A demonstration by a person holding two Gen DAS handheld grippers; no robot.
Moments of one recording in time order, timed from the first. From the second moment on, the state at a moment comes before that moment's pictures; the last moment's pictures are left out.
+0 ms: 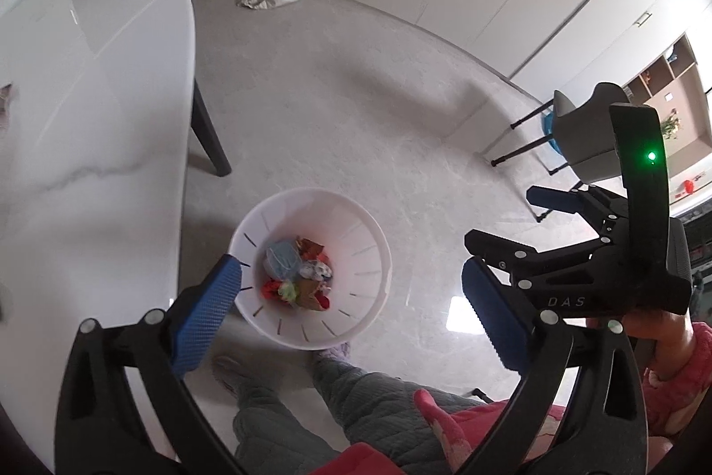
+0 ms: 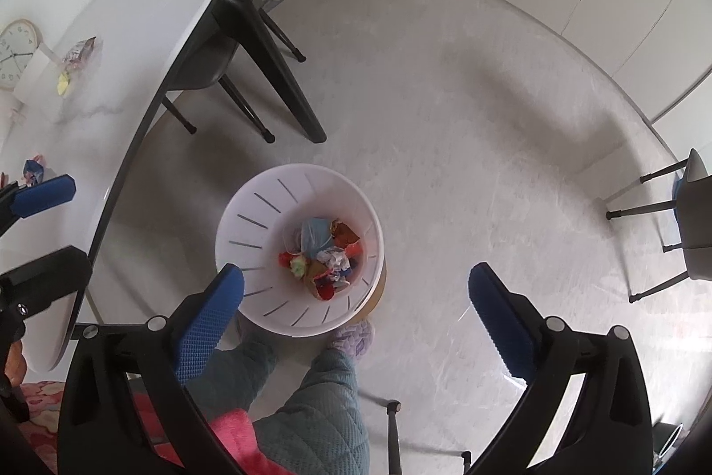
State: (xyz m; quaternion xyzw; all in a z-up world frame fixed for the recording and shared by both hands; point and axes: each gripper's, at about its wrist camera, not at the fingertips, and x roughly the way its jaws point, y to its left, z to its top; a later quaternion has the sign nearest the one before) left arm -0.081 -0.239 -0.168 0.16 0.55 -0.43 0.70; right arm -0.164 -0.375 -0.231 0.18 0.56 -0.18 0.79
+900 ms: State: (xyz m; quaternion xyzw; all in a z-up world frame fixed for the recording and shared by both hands) left arm -0.009 -0.065 -0.091 0.06 0.48 -0.25 0.84; right arm -0.063 -0.254 -0.170 0.12 0.51 -0.08 0.85
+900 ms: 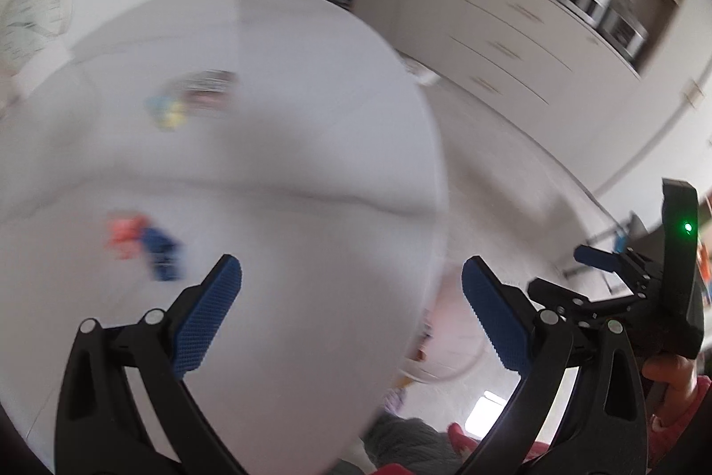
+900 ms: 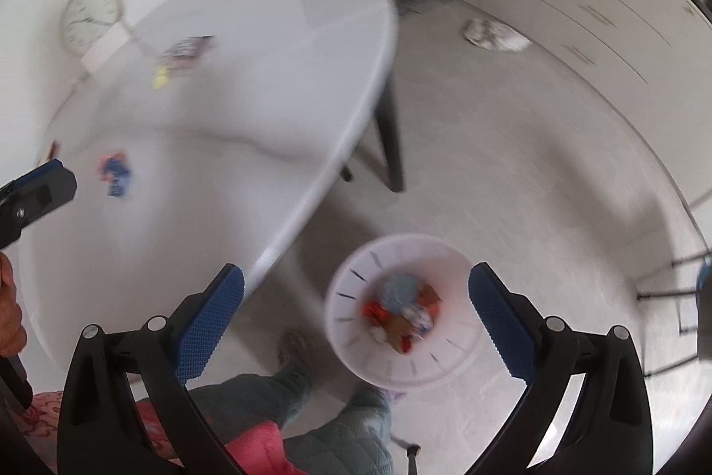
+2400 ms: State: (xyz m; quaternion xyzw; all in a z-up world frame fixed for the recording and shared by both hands) left arm 0.108 0.106 -0.161 0.04 0.51 -0.18 0.84; right arm 0.118 -0.045 -0.207 0.05 0.53 0.06 0.84
